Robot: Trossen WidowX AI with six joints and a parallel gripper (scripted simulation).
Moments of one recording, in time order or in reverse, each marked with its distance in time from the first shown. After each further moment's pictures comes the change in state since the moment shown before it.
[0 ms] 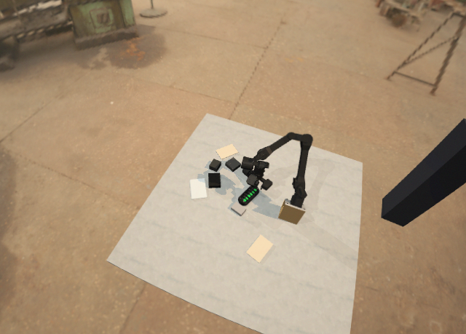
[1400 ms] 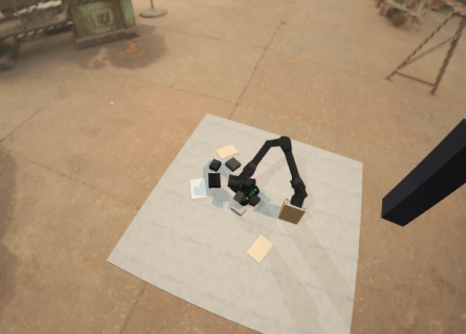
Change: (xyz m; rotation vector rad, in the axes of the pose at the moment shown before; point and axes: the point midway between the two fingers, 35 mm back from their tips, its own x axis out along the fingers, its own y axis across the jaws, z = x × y) arm 0.057 0.001 0.102 -0.014 -0.002 0.005
